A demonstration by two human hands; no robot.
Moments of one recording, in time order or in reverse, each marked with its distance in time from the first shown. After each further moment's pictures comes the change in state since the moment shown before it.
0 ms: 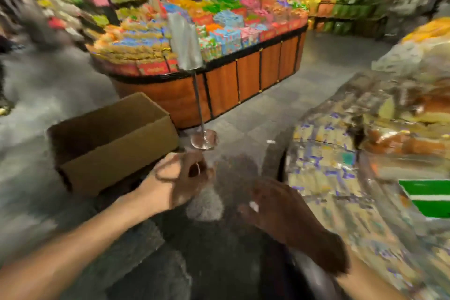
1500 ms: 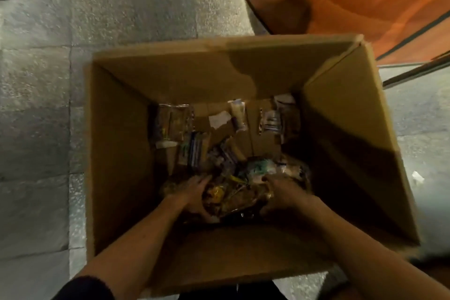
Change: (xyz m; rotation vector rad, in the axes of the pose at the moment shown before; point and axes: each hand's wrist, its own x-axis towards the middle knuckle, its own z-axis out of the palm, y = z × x) left_hand 0.249 -0.918 0.086 -0.307 -0.985 -0.854; right_hand 0.764 -0.065 0.716 -0.408 -1.481 0.047
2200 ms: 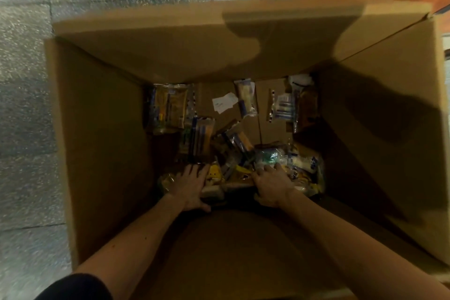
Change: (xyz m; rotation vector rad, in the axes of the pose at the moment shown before) left_hand 0.044 -0.030 0.033 0.146 0.127 0.035; right_hand 0.066 -0.022 0.029 -0.563 0.001 -0.201
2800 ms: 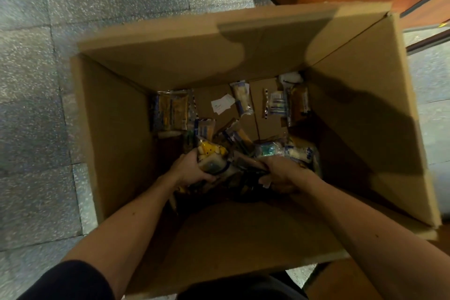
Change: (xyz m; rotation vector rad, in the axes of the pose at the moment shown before) left_hand -0.016 -0.020 -0.061 -0.688 0.071 -0.141; right_hand -0.027 0.014 -0.036 0.637 -0.076 0.118
